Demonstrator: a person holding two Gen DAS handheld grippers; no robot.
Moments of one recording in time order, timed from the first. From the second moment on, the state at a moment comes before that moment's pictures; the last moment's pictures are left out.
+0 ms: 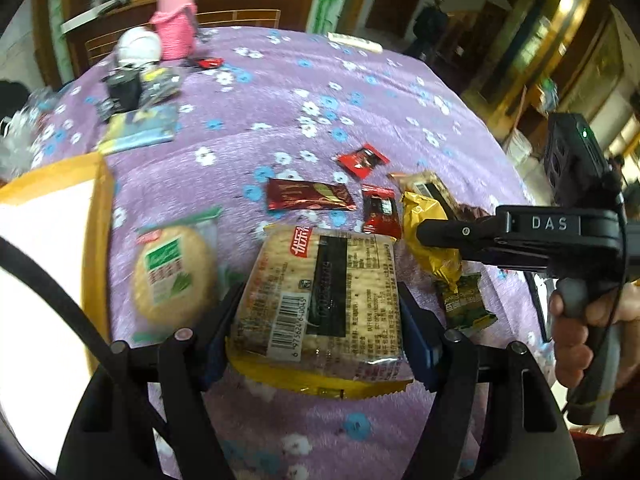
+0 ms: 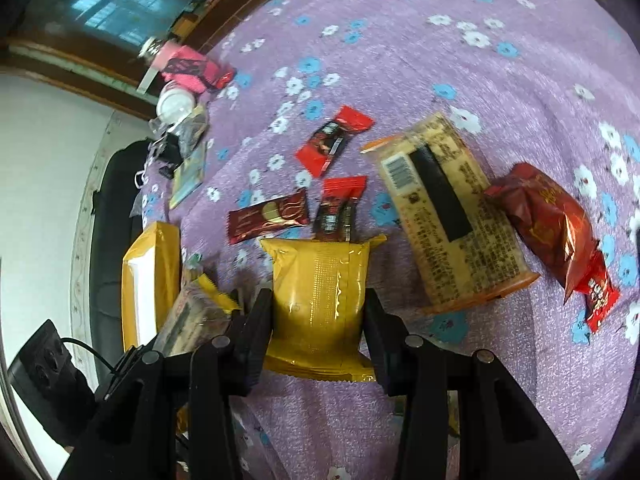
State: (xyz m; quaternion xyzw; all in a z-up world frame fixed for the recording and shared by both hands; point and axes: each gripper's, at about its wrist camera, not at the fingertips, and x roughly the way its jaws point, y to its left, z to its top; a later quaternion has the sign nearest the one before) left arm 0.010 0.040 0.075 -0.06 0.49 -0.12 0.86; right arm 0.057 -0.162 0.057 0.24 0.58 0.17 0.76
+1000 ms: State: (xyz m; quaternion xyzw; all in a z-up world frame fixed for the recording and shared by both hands) left arm -0.088 0.217 0.113 -0.16 0.43 0.10 0.88; right arm 0.030 -0.017 0.102 0.07 0.54 0.33 0.77
